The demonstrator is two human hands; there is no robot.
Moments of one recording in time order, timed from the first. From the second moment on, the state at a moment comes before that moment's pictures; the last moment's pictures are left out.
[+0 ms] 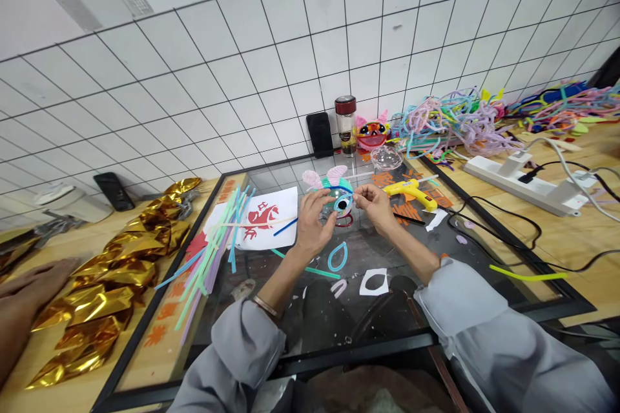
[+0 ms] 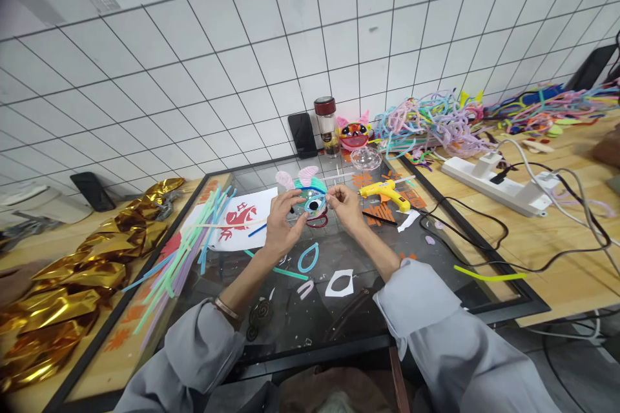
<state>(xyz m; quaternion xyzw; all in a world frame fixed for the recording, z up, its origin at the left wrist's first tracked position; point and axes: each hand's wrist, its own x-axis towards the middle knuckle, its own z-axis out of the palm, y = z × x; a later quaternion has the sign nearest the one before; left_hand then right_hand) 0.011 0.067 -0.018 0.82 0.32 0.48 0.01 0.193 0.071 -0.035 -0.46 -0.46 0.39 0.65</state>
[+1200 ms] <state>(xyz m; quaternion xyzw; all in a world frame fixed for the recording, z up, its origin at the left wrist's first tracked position) 0.012 0.063 -0.019 0.82 0.31 0.48 -0.01 0.213 0.047 -0.001 -0.39 -0.45 0.54 0.60</state>
